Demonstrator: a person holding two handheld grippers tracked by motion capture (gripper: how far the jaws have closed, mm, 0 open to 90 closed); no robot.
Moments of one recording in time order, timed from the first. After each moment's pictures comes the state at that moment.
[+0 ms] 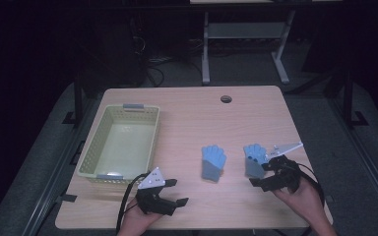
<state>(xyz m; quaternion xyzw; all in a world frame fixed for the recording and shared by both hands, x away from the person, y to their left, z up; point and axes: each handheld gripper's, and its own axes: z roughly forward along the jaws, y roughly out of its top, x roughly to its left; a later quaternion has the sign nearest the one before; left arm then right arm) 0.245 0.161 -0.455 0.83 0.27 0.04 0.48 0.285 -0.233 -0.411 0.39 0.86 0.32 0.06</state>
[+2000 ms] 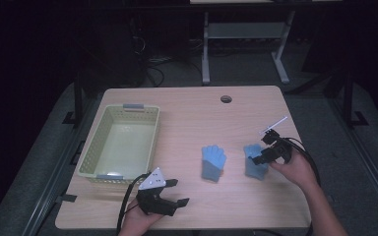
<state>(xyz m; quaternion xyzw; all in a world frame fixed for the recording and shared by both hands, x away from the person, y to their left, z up) 0.243 0.159 -0.455 0.83 0.27 0.04 0.48 0.376 -0.241 -0.428 0.44 0.87 0.22 0.02</state>
